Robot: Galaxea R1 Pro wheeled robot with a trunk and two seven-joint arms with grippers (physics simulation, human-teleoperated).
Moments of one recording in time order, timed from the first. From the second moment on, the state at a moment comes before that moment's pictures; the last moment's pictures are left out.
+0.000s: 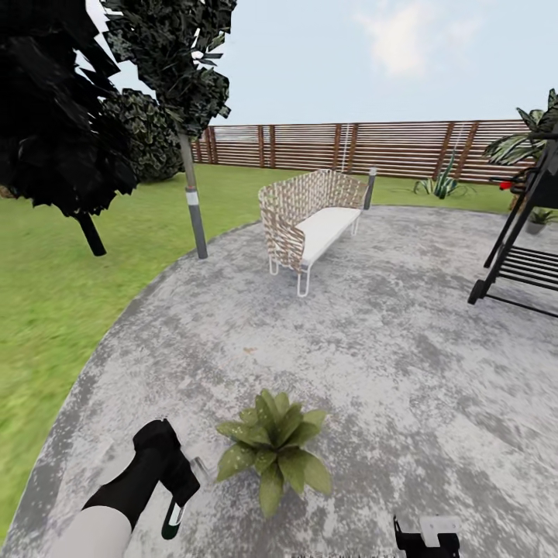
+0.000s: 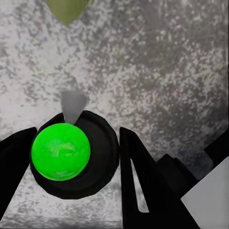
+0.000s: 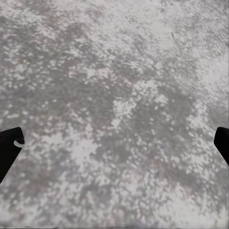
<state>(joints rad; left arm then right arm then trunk) -0.54 0.00 0.03 -0.87 -1.16 0.69 -1.16 -0.41 -0.11 -0.10 -0.04 0.22 -0.60 -0.16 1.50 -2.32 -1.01</state>
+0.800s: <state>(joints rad) -0.53 -0.02 0.11 -0.85 -1.15 0.69 -1.15 -0.41 -0.10 -0.10 -0.04 0.22 -0.60 -0.16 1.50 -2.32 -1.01</state>
